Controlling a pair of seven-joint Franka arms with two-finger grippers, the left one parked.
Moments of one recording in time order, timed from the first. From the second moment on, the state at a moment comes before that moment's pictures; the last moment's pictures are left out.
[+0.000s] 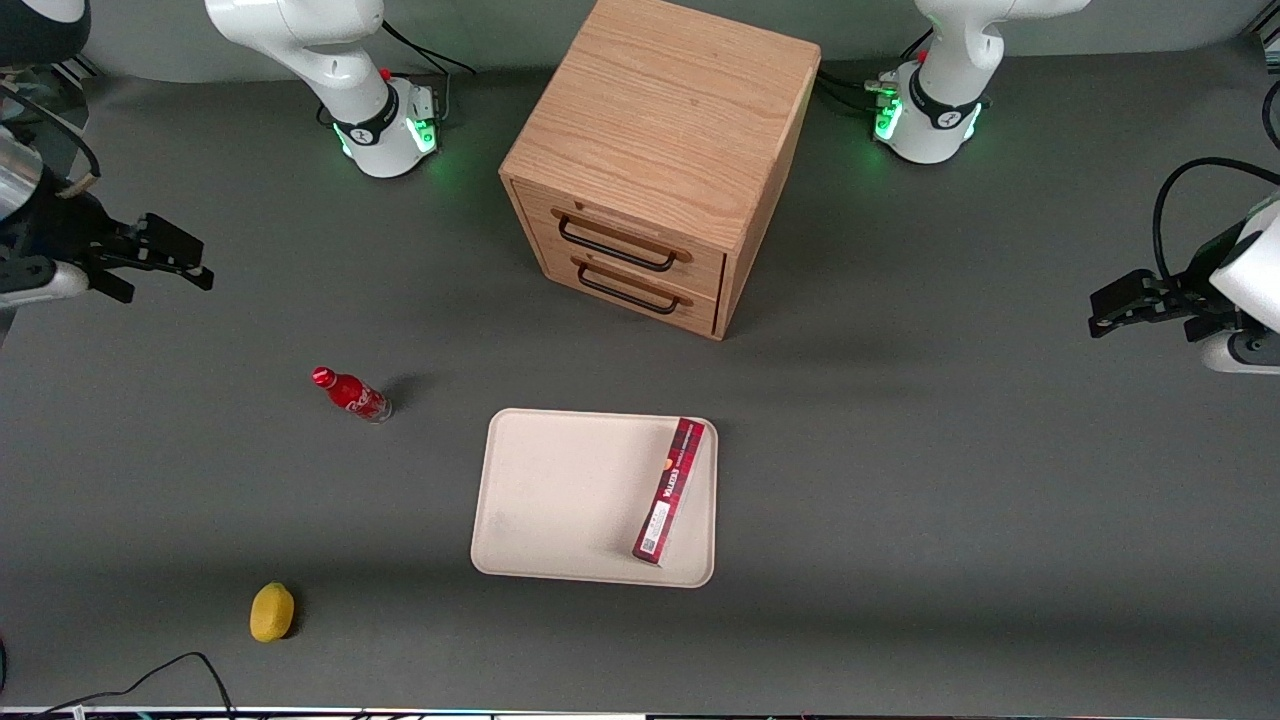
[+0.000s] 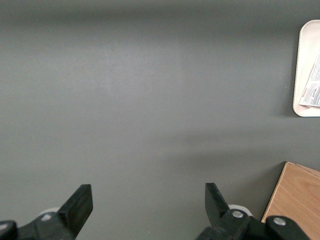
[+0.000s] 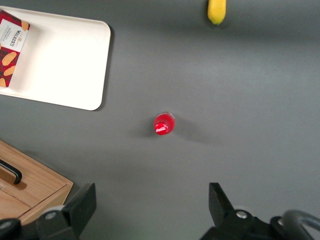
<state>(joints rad) 0.05 -0.08 -0.03 -1.73 0.06 1.66 -0.08</state>
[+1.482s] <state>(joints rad) 0.09 0.09 -0.05 -2.28 0.04 2.46 -0.08</state>
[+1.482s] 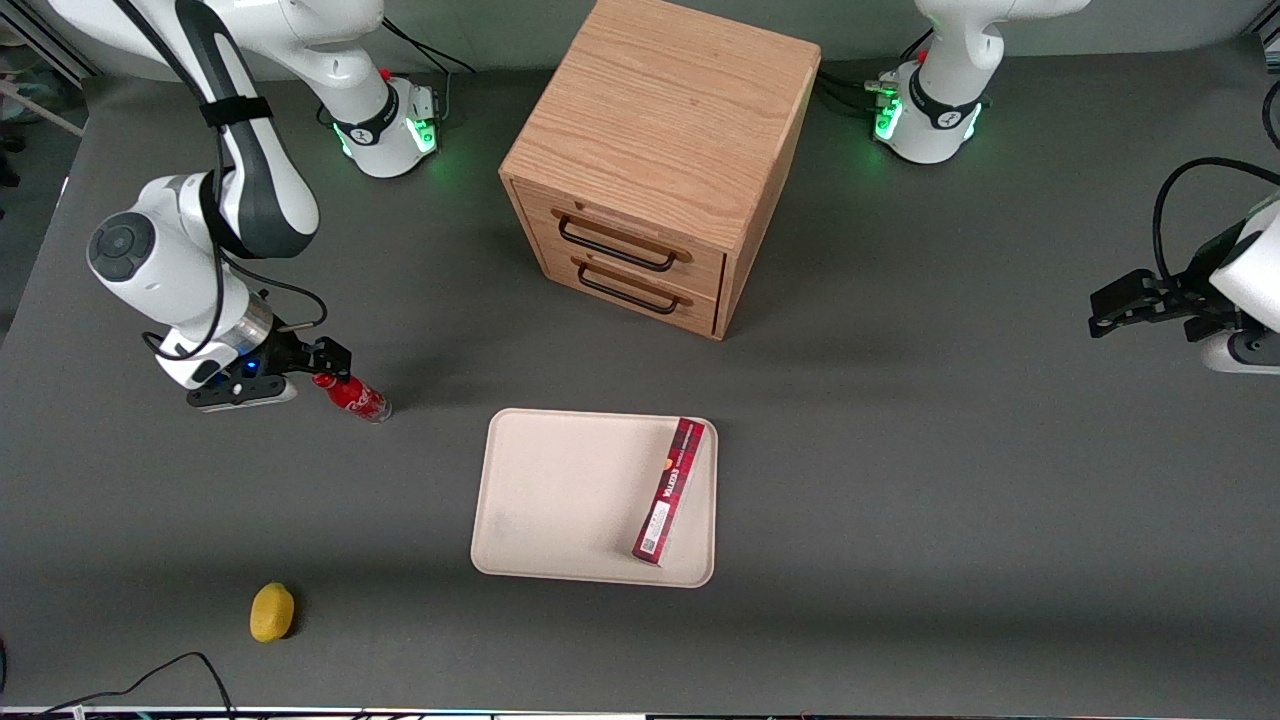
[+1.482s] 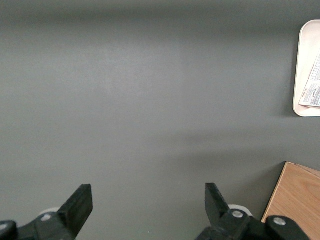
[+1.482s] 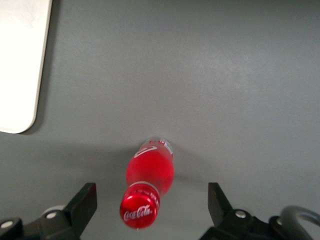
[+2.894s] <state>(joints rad) 0.08 0.06 -0.02 -1.47 0.00 1.37 -0.10</state>
